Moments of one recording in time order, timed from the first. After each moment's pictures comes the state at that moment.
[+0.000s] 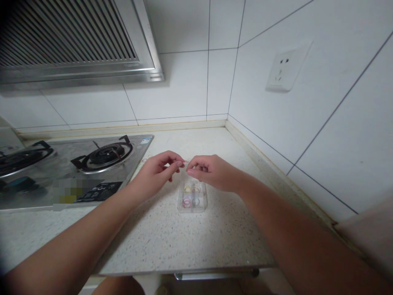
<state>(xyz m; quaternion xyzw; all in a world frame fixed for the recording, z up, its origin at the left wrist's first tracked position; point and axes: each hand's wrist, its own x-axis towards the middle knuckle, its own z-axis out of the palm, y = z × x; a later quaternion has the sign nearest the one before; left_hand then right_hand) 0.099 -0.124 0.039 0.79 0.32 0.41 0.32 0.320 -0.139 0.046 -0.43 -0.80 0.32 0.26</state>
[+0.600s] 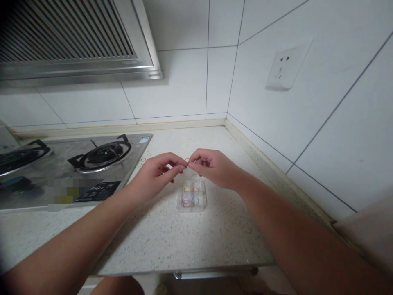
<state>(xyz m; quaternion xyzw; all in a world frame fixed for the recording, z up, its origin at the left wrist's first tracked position) 0.100 -0.134 0.043 0.81 0.29 0.41 0.30 0.318 -0.140 0.048 -0.42 -0.77 0.33 0.35</state>
